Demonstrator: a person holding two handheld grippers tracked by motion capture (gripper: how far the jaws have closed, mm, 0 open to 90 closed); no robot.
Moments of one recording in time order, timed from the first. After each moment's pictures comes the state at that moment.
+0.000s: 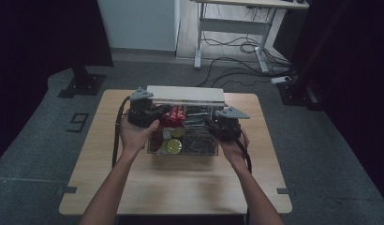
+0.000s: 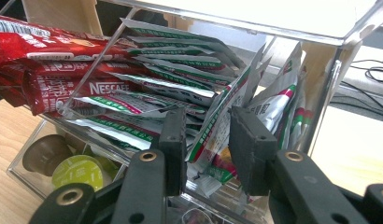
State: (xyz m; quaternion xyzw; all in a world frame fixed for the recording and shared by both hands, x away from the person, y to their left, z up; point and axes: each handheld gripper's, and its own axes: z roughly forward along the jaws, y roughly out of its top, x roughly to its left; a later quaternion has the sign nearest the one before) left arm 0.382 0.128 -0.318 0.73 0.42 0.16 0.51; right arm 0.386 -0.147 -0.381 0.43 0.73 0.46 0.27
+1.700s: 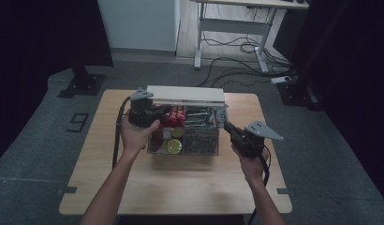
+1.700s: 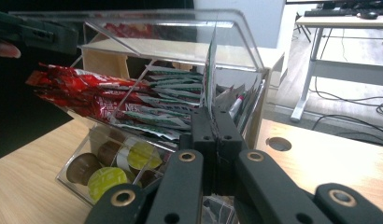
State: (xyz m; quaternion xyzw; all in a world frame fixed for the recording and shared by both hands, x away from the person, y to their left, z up) left arm 0.383 0.127 -0.320 0.73 0.43 0.15 0.51; right arm 0.329 -0.201 -0.371 0.40 0.66 0.56 0.28
